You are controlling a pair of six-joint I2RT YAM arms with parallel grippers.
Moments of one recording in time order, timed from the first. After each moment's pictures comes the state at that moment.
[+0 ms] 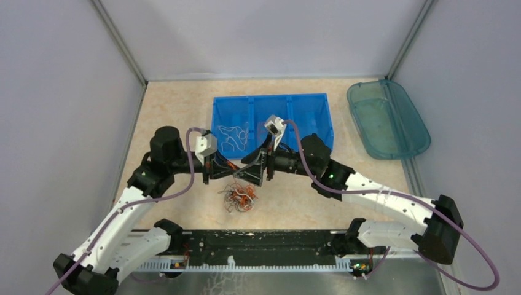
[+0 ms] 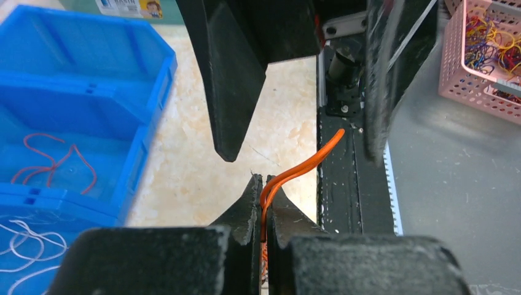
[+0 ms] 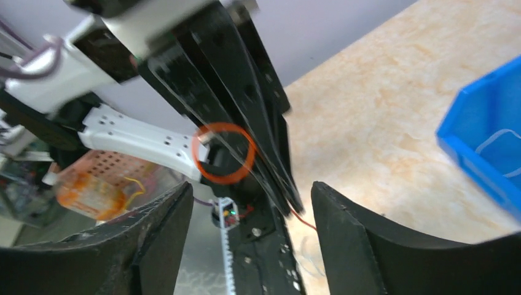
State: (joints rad) left arm -0.48 0.84 0.79 -0.26 1.01 0.18; right arm 0.98 1.12 0.85 0.29 -0.40 0.55
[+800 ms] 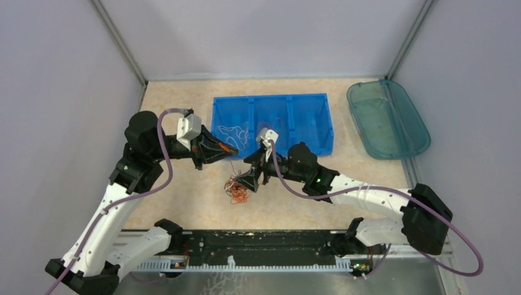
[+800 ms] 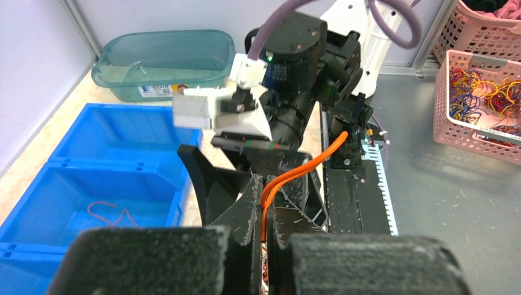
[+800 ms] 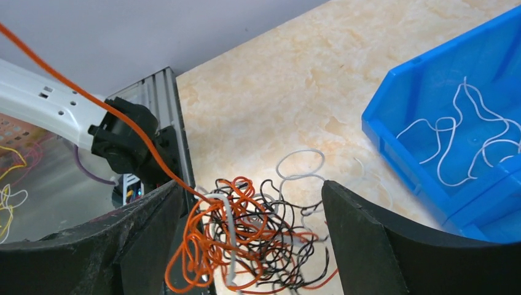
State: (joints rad) left arm -0.48 0.88 1.09 -0.25 1.02 0.06; right arm 0.98 1.19 0.70 0.41 -0.30 0.25
